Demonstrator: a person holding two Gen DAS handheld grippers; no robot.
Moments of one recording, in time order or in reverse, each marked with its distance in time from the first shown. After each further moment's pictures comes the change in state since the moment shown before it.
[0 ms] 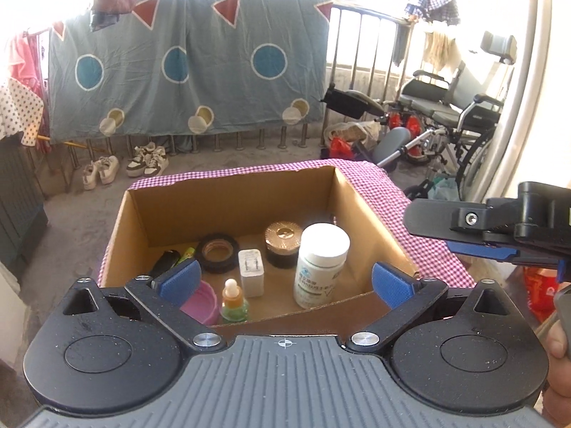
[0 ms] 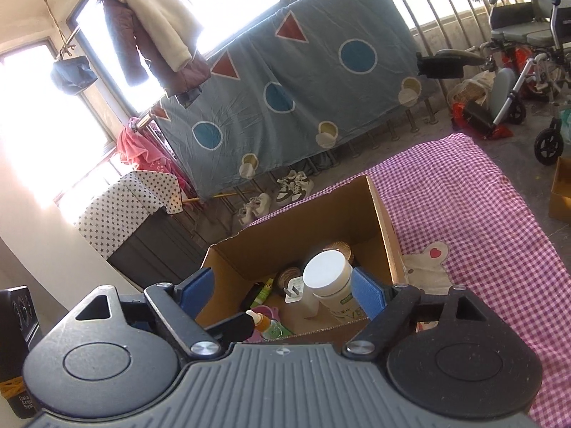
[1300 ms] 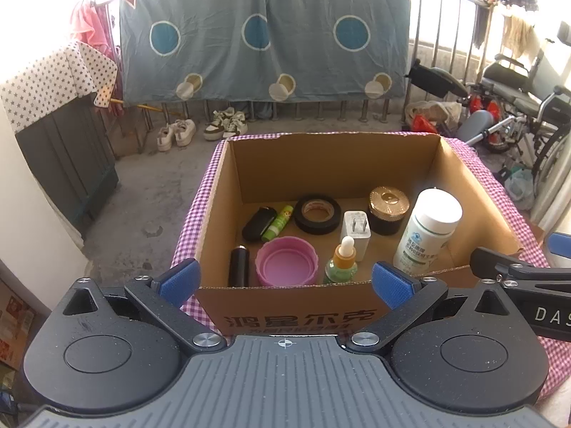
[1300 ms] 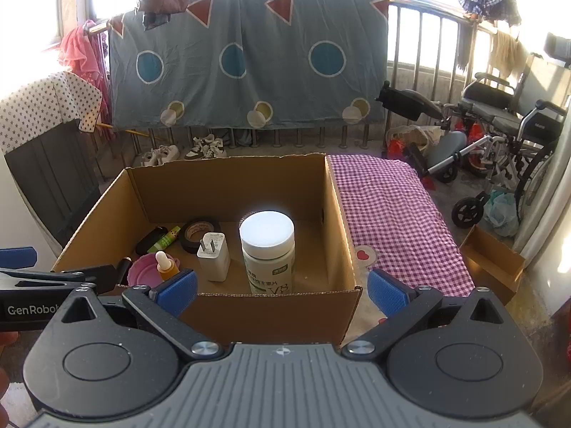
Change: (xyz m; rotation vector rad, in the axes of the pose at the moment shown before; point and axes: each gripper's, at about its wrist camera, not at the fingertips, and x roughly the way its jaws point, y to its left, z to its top) left arm 0.009 0.050 -0.024 -0.065 0.094 0.237; right arm 0.055 0.057 -0.044 -0.344 0.070 -0.382
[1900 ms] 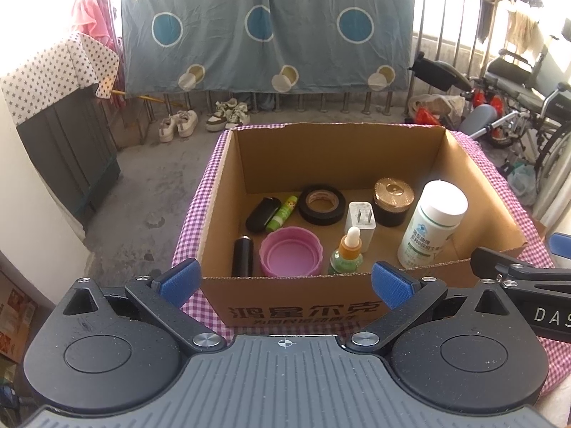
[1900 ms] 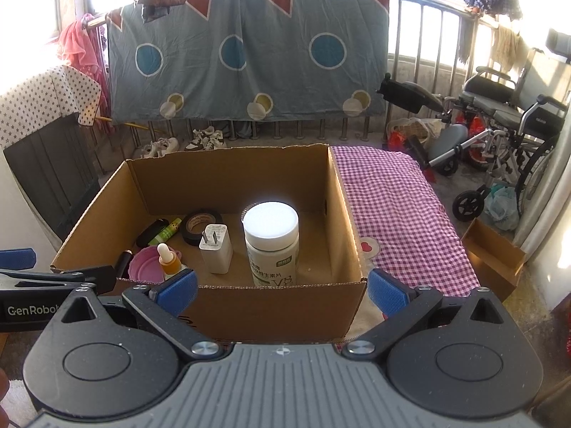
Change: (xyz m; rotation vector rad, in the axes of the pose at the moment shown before) left arm 0.002 0.002 0.001 -0.007 0.030 0.008; right arm 0.006 0.000 0.001 -0.003 0.026 -0.003
